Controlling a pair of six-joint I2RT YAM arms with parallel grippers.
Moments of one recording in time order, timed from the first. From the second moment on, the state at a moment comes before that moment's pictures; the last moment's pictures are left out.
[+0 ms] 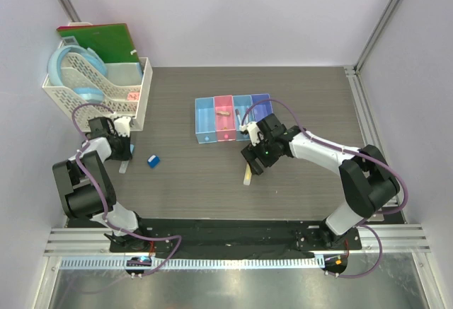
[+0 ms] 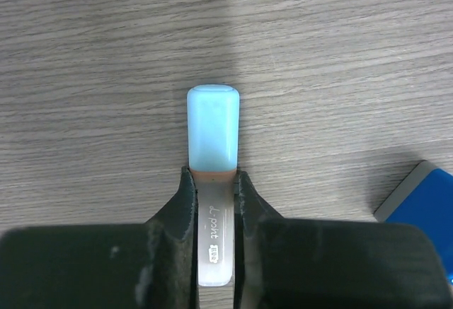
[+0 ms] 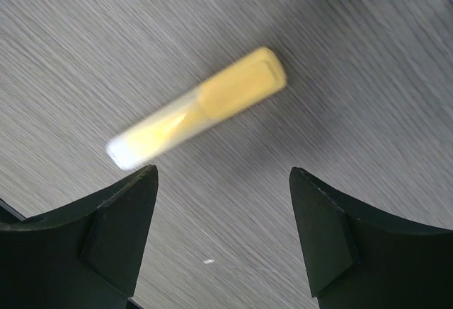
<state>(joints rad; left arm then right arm) 0.37 1.57 0.82 -0.32 0.25 0.44 0.58 1.58 0.97 -0.50 -0.20 -0.12</state>
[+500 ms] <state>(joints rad) 0.37 1.55 0.83 -0.39 0.29 0.47 0.71 1.72 1.00 -0.35 -0.06 0.09</state>
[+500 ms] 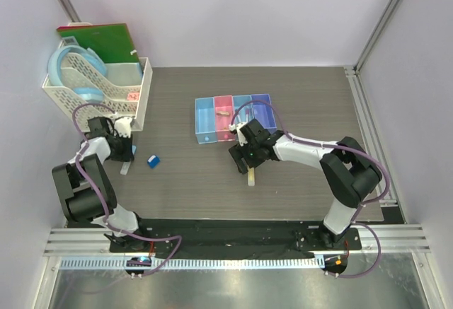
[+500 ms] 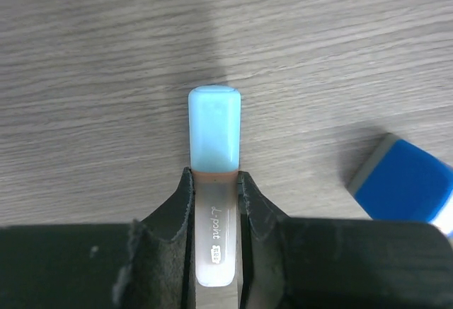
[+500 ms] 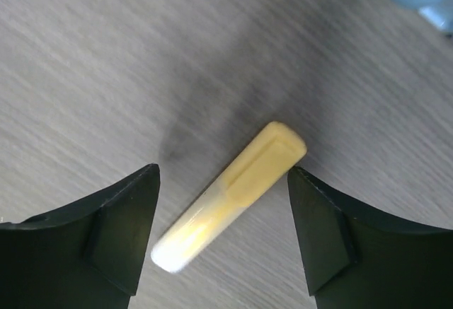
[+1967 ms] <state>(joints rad) -0.34 1.54 1.42 -0.49 0.35 0.10 0.55 1.59 1.30 -0.51 -0.01 -0.13</state>
